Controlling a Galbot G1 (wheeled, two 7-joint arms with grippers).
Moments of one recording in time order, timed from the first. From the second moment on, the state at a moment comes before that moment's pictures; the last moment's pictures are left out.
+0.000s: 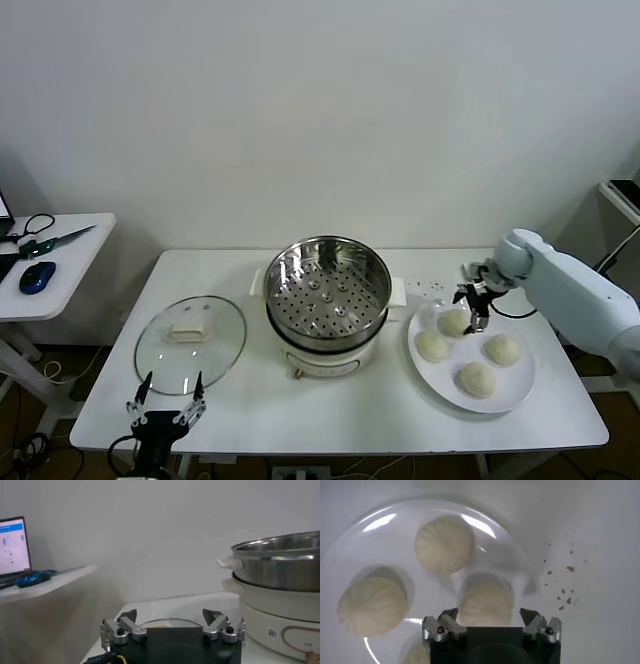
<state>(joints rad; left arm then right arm) 1.77 -1.54 -0.67 -2.04 0.04 -0.08 -0.01 0.02 0.88 -0.77 0.82 -0.17 -0.03 -1.16</state>
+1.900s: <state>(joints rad) 1.82 -1.54 -0.67 -2.05 0.04 -0.08 -0.04 0.61 1.11 -1.18 1.09 -0.18 0.38 -1.21</state>
